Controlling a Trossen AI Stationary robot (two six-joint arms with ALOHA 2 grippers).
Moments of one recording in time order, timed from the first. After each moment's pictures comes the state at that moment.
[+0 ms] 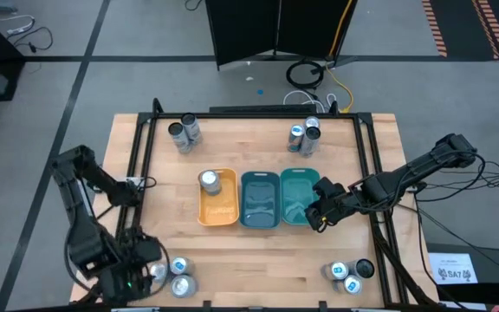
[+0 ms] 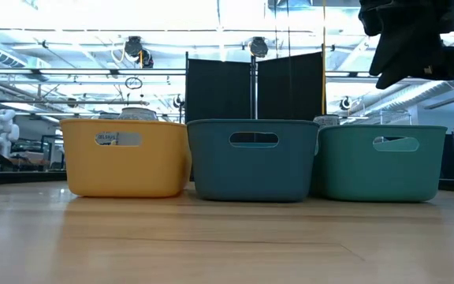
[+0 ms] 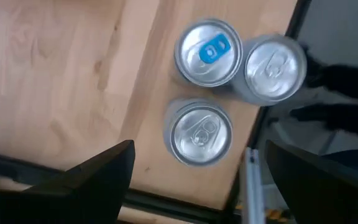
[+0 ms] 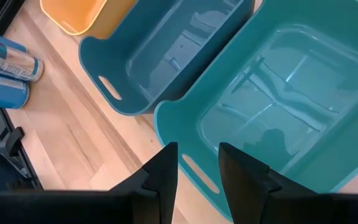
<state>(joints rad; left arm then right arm) -1.07 1.52 1.46 -1.35 -0.16 -1.36 0.43 1.16 0.86 -0.68 0.32 1.25</state>
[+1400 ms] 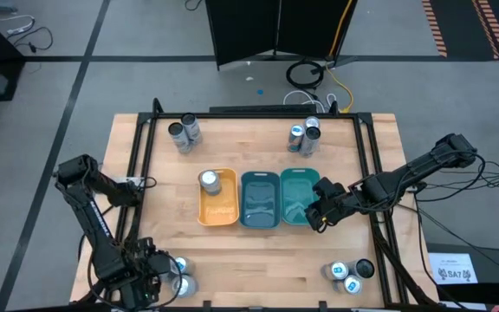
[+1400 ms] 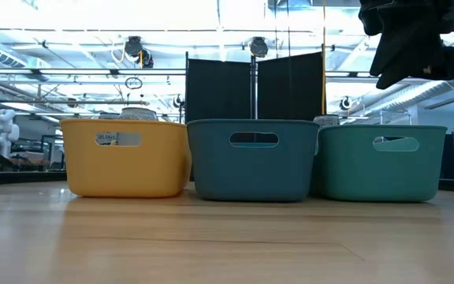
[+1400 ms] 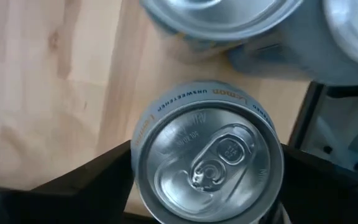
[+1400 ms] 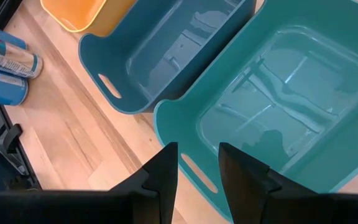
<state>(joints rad) -1.08 1.61 1.20 -1.07 -0.10 -1.32 0.43 1.16 0.86 -0.68 0.32 1.24</state>
